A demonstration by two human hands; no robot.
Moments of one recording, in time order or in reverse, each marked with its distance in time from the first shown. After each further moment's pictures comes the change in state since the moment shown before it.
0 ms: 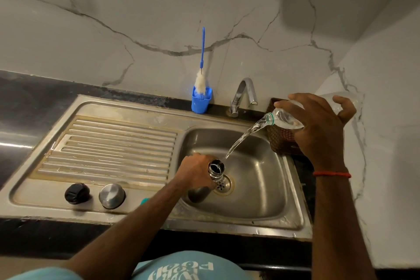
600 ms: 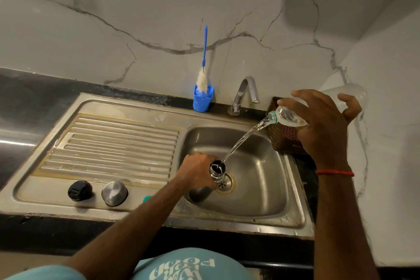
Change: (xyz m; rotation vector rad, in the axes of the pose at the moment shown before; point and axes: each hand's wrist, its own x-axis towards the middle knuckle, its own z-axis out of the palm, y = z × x) left_hand -0.005 -0.002 -0.002 0.031 -0.011 0.037; right_hand 0.002 -0.004 -0.006 -0.004 0.031 -0.004
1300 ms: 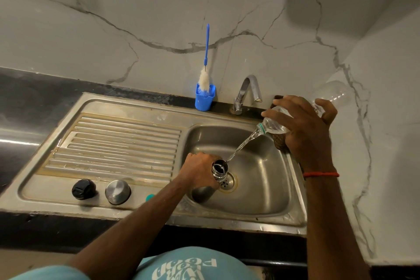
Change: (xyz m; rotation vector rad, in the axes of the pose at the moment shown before) left_hand 0.000 -0.003 0.001 -0.013 -0.029 0.014; right_hand -0.011 -0.016 0.025 -0.040 -0.107 -0.105
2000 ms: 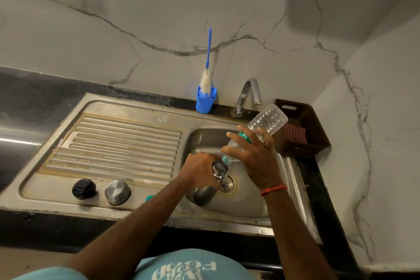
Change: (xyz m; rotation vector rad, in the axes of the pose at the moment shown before) left_hand 0.000 0.007 -0.005 -0.021 0.055 -0.028; right_hand -0.035 -0.075 0.072 -0.055 -0.082 -0.241
